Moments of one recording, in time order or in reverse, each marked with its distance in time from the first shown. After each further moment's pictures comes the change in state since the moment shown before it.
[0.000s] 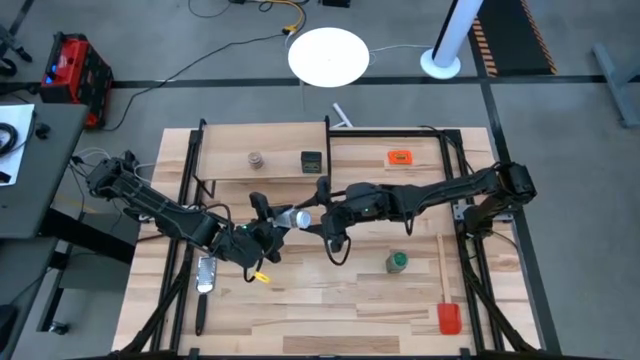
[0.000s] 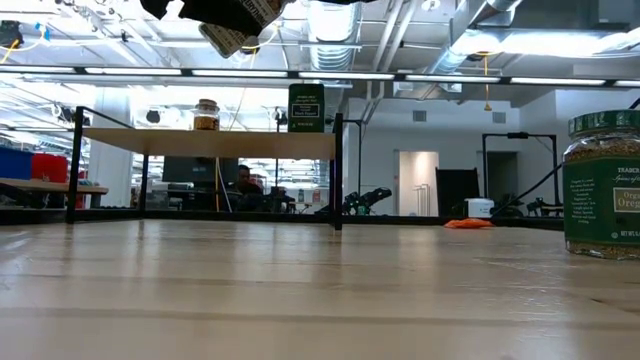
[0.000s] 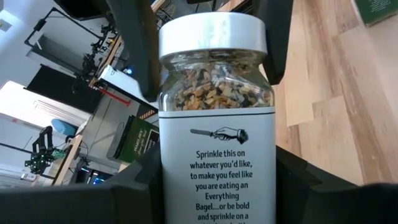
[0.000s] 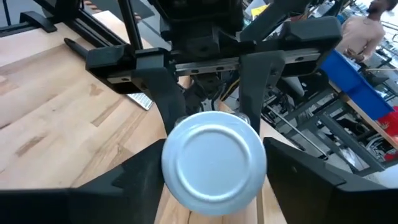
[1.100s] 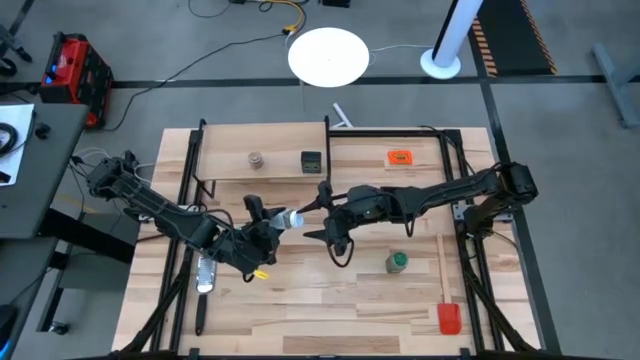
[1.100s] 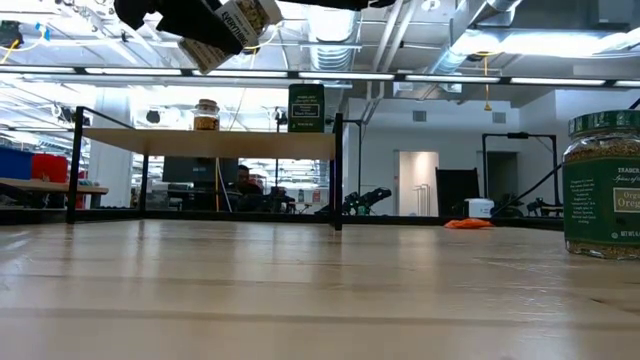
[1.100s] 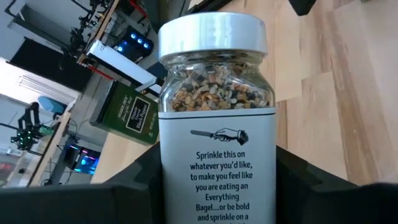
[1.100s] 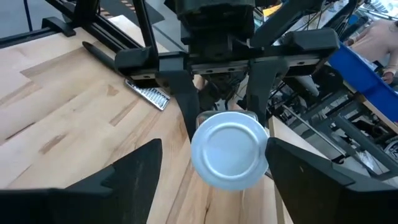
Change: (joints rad) left arm -0.024 0.000 -0.002 -0.155 -0.011 -0.185; right arm 0.003 -0.011 -0.057 0.035 -0.040 0.025
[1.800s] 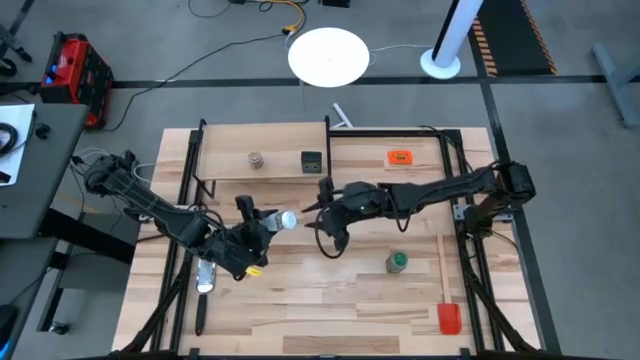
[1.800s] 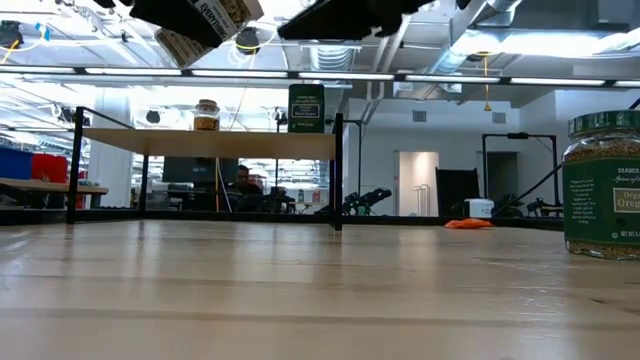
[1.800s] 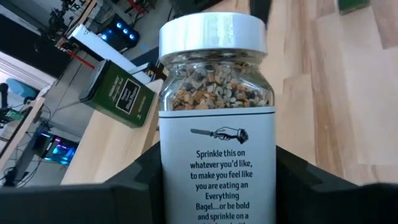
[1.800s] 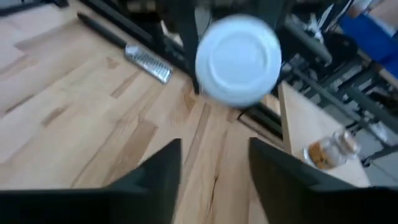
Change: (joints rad) left arm -0.039 -0.057 0.004 -0.157 0.038 -0.208; right arm -0.029 0.004 -0.016 -0.059 -0.001 0.042
